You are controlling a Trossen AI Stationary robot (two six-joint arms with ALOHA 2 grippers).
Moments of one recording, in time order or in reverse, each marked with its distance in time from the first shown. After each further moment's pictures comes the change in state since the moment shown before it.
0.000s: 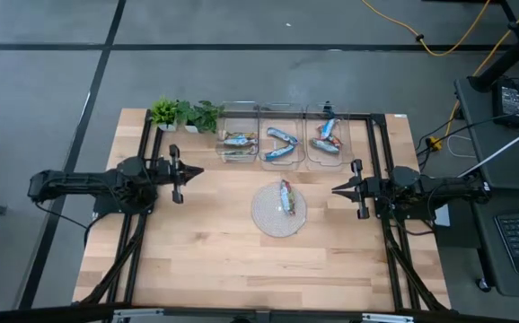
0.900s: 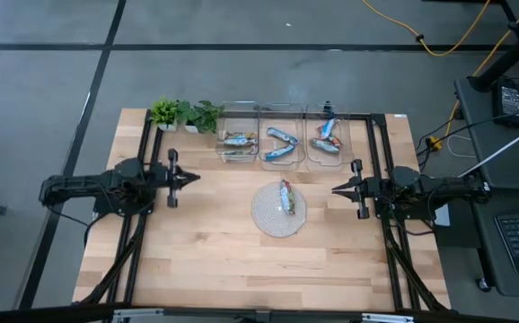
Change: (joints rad) left arm -0.010 -0.219 0.000 -0.276 0.077 0.052; right arm 0.000 0.000 0.000 0.000 0.000 0.000
